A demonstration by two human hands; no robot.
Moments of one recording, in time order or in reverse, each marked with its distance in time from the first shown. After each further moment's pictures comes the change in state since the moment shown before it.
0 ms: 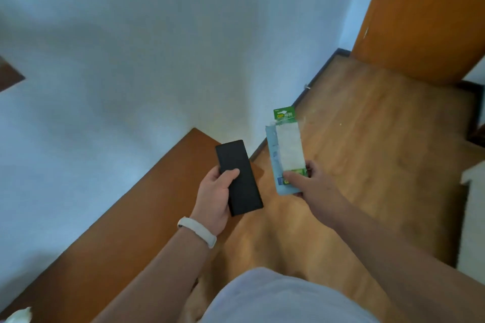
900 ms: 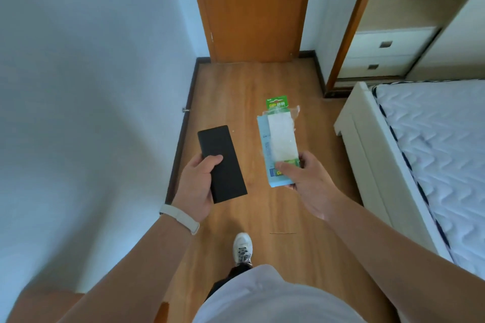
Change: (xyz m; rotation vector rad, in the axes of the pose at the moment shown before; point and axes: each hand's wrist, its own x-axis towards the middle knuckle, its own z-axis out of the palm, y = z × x) left_hand 0.175 -0.014 0.364 0.335 -0.496 -0.134; right_hand 0.080 -0.064 -0.300 0.220 0.579 -0.037
